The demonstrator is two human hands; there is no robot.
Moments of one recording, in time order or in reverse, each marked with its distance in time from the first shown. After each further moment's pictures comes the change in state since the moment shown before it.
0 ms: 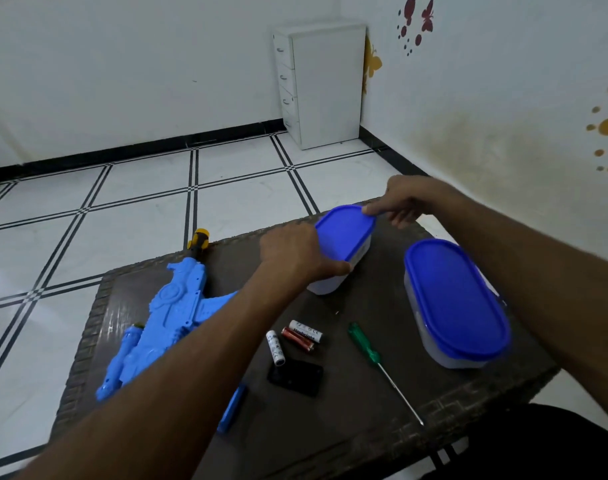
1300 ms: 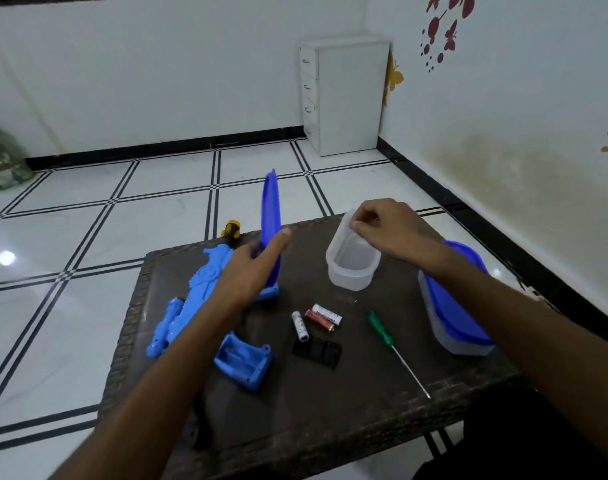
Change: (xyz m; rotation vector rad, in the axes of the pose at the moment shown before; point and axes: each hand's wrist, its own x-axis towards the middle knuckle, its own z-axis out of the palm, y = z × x) left_hand -0.098 -0.084 -0.006 -1.236 0.051 -0.326; right_hand -0.100 -0.026 0.071 0.003 0.328 -0.496
